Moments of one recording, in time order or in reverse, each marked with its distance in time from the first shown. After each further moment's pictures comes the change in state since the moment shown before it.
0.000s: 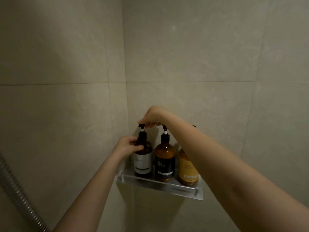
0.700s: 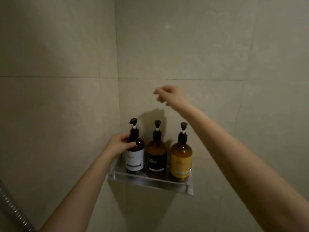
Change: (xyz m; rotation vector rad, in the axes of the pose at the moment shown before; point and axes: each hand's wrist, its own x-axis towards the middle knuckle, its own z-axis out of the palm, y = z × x) left_hand 0.000 -0.004 0.005 -0.048 0.004 -0.015; right_hand -0.065 0.037 -0.049 0.338 0.522 -0.317
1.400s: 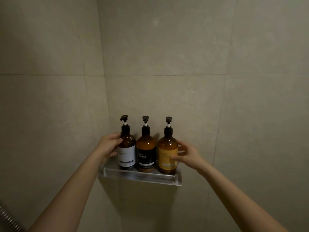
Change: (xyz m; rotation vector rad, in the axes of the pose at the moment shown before) left_hand -0.012 -0.004 0.010 -0.277 -0.021 -0.171; right_hand -0.140 0.151 0.002 0.101 -0.144 0.410
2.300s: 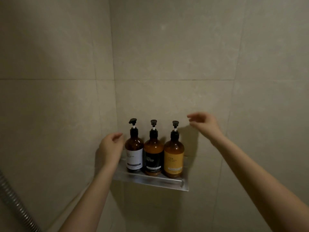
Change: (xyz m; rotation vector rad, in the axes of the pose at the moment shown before) left_hand -0.028 -0.001 0.001 0.280 0.521 0.292; right_hand 0.033 -0.077 -0.056 -0.042 0.359 -0.226
